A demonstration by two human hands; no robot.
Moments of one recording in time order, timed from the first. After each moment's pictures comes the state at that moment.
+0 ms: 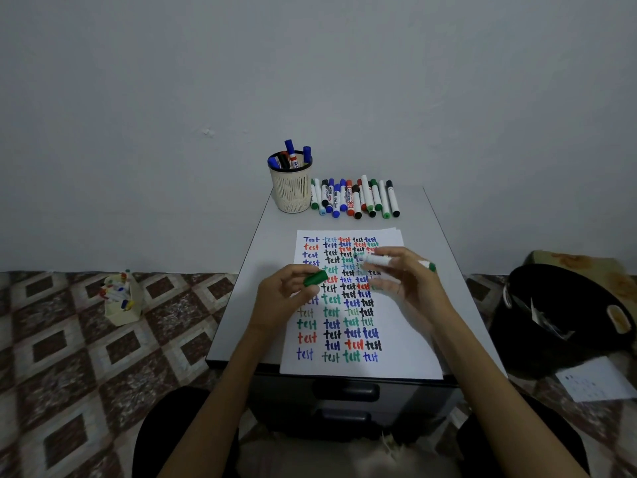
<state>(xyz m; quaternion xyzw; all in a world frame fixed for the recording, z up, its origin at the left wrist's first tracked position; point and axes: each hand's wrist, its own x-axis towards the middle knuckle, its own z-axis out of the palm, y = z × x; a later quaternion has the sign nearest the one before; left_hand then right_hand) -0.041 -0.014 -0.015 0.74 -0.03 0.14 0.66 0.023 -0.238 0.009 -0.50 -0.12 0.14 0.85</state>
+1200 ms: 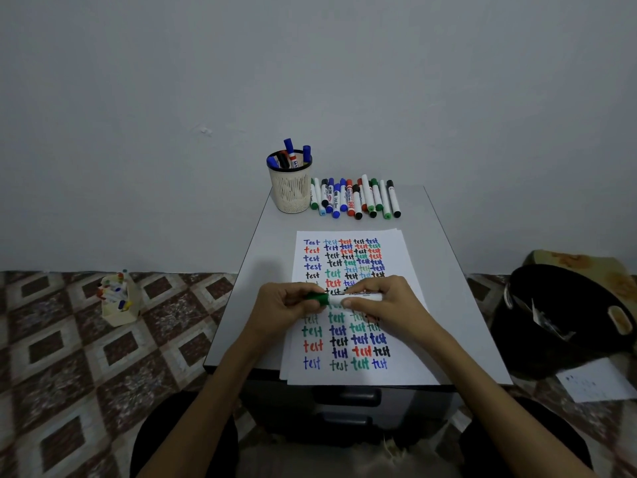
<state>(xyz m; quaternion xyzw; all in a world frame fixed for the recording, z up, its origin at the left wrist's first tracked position) -0.043 -0.009 -0.018 0.75 -0.04 0.09 0.65 0.012 -0.220 -0.004 -0.77 -0.23 0.12 0.58</state>
